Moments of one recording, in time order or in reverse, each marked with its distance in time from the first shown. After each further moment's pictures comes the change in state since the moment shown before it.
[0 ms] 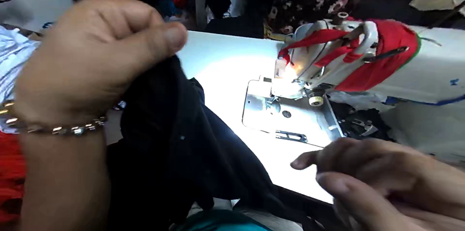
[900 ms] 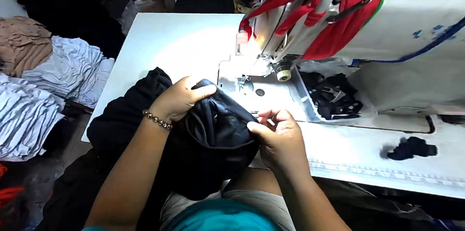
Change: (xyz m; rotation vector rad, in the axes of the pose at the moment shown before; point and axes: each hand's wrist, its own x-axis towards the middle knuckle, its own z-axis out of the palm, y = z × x) left_hand 0.033 -0.112 0.171 -0.626 -0.221 -0.506; right_hand -0.045 0.097 0.007 0.045 0.372 0.714
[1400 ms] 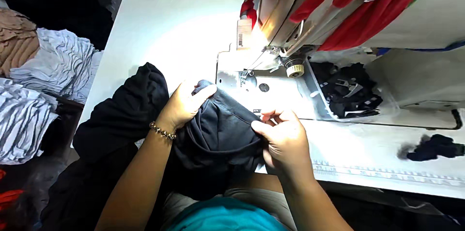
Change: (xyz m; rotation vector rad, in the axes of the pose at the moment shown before) left_hand 0.015 -0.042 0.012 0.062 0.174 0.140; right_hand 0.012 0.025 0.000 0.133 0.034 -0.022
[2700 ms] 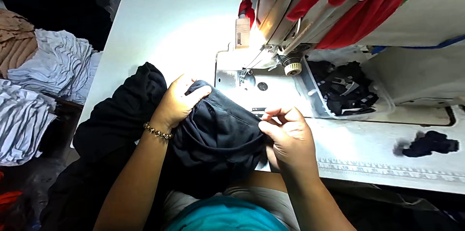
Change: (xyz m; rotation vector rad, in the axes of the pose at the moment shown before) left_hand -0.004 -0.002 -0.011 0.038 0.016 0.081; right_hand -0.003 -0.002 -0.010 0.009 -0.038 -0.068
